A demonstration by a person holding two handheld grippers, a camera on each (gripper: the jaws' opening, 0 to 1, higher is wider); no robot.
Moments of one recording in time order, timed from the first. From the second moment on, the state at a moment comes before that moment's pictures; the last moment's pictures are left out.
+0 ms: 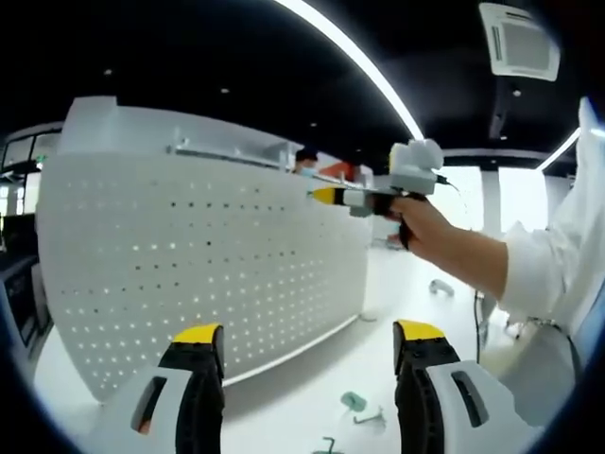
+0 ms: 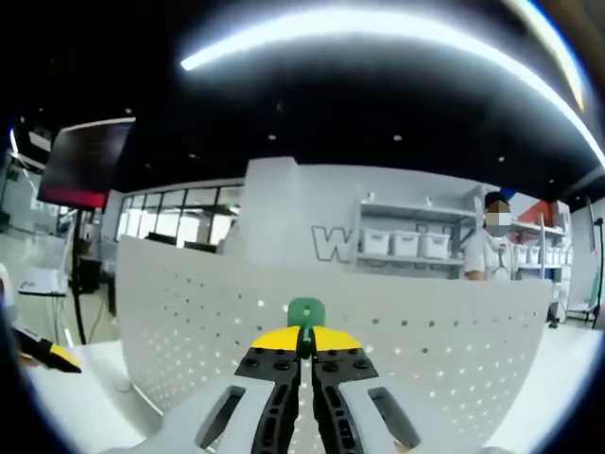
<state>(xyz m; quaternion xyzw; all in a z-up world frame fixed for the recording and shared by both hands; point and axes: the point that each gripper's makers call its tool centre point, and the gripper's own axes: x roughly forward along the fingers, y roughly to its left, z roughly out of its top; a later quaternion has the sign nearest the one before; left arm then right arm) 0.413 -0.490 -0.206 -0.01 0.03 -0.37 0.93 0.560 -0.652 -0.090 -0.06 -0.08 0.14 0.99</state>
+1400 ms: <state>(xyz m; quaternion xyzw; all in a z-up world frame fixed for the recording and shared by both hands) 0.412 -0.491 -0.206 -0.02 0.03 -0.38 0.93 0.592 -0.650 -0.101 -0.09 -0.06 0.10 0.99</state>
